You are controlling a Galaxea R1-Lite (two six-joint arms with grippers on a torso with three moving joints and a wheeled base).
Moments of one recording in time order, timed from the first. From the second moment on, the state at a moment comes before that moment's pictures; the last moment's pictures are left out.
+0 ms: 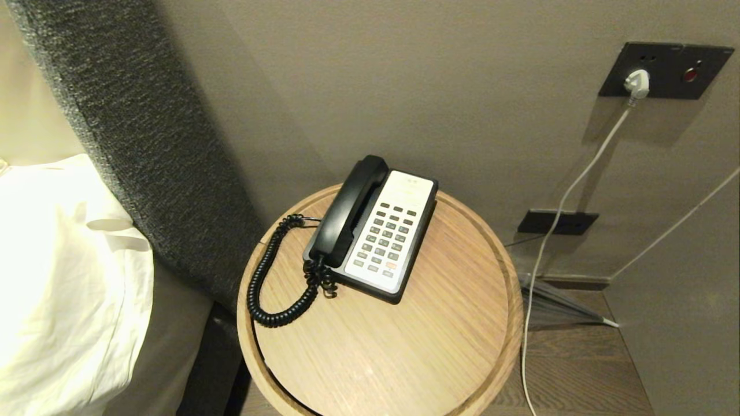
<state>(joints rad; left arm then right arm) 0.00 0.00 0.00 -0.09 -0.01 0.05 -0.01 0.00 0.00 -0.05 0.00 0.01</state>
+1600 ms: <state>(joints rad) 0.00 0.00 0.00 -0.10 0.00 0.03 -0.01 0.01 0.00 -0.05 0.00 0.01</state>
